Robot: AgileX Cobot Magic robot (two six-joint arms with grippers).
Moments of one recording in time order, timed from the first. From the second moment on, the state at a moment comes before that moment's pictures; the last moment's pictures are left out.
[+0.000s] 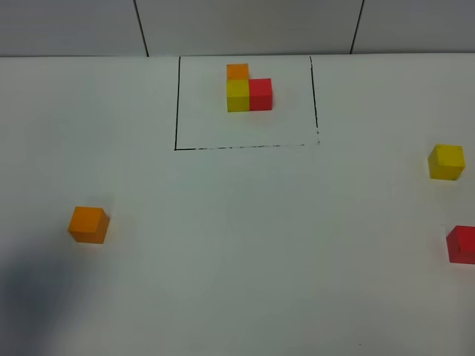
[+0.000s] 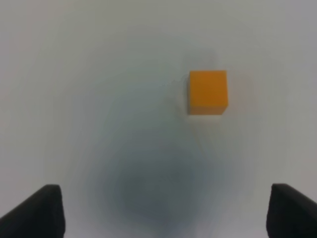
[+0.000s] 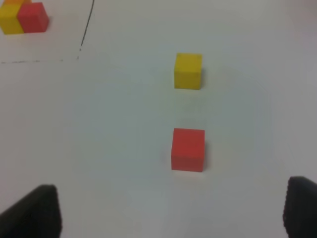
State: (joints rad) left arm -0.04 0.89 -0.75 -0.05 0.85 0.06; right arm -0.01 0.01 -0.50 0.02 1.07 -0.03
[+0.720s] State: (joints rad) left arm -0.16 1.53 -0.92 -0.08 0.73 -0.04; right arm -0.01 0.01 -0.50 0.02 1.07 -0.03
